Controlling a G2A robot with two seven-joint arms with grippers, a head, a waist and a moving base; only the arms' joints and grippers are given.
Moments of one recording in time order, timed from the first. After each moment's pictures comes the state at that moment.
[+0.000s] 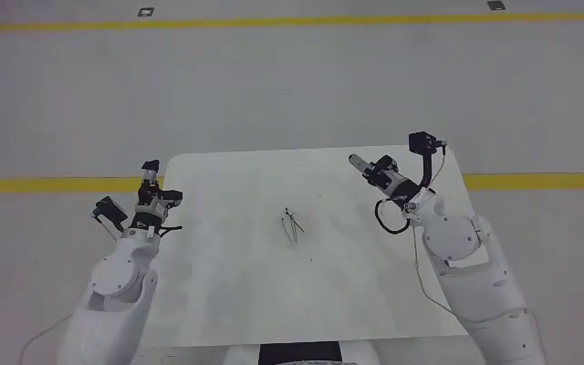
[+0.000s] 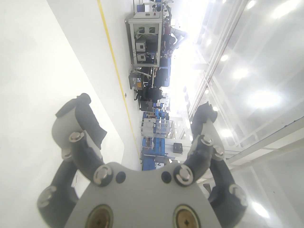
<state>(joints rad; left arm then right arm) 1.73 -1.15 -1.60 -1.80 -0.42 0.00 0.00 -1.38 -1.12 1.32 -1.90 -0.48 0.05 0.55</state>
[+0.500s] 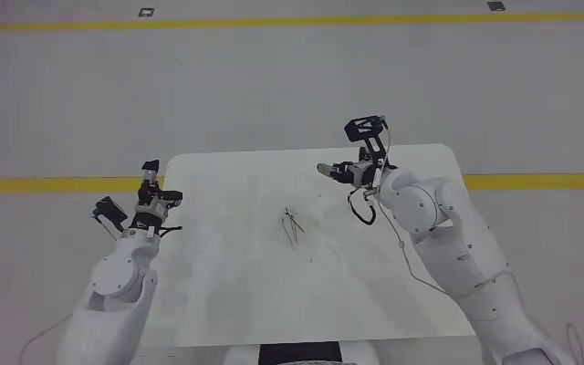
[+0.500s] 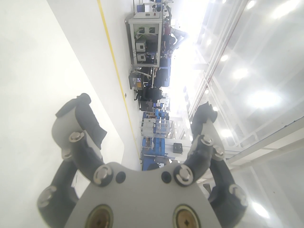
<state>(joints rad) 1.73 -1.15 -1.60 -1.80 -0.42 0.00 0.00 -1.13 -1.14 1.11 -1.87 -0.81 0.20 0.91</state>
